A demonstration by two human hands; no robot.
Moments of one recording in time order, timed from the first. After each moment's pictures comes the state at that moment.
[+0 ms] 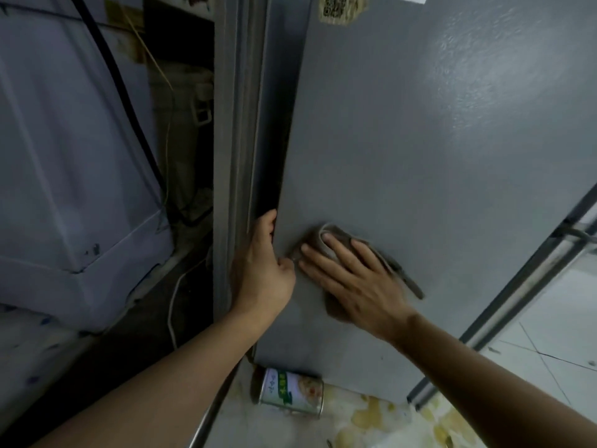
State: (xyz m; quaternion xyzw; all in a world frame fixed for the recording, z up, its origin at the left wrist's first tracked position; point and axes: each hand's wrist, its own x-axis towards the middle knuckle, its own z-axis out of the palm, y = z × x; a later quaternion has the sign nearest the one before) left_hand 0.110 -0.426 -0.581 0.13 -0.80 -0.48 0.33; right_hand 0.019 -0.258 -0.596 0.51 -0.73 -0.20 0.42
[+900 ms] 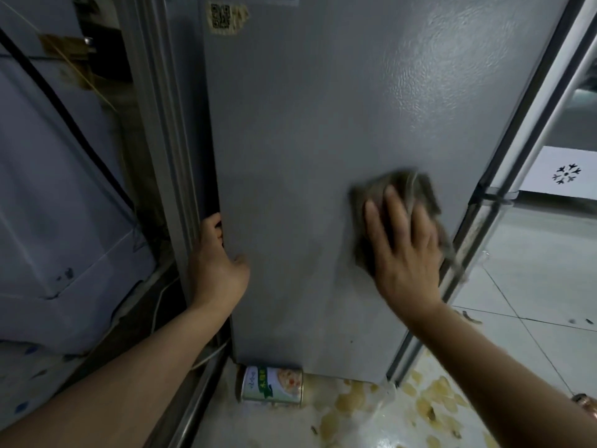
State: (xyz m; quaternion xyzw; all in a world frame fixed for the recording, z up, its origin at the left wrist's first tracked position) left_hand 0.103 -0.408 -0.573 0.19 -0.79 -0.48 0.33; right_hand 0.018 -0.170 -0.573 0.27 -0.79 -0.03 0.55
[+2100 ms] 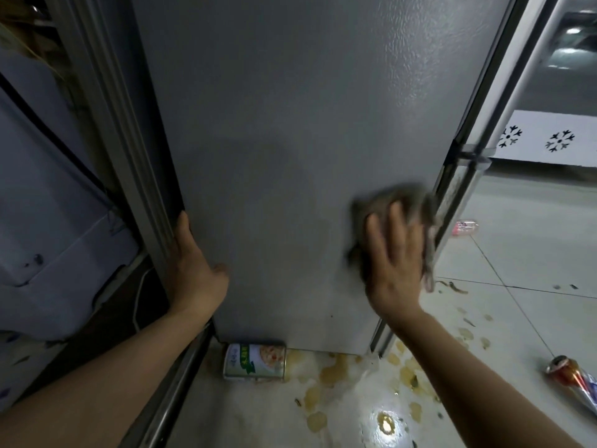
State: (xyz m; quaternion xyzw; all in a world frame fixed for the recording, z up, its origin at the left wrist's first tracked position) left_hand 0.096 -0.405 -0.630 0.21 -0.83 -0.44 0.27; right_hand 0.004 -0.133 -0.648 0.29 -0.80 0.14 0.51
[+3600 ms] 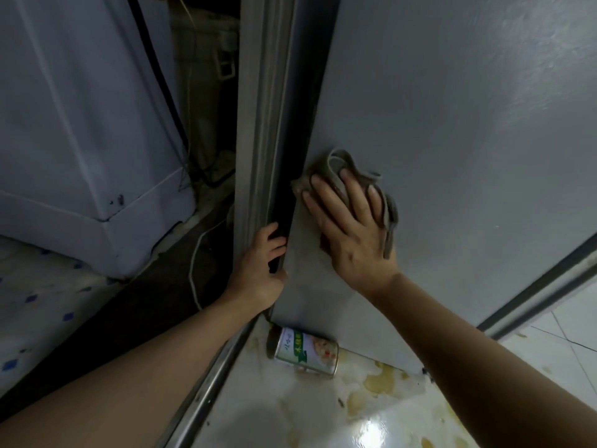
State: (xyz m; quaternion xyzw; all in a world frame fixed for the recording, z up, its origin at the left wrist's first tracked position) left_hand 0.122 -0.453 -0.657 0.15 -0.78 -0.60 0.13; right_hand 0.026 -0.312 -0.605 0.48 -0.74 0.01 0.46
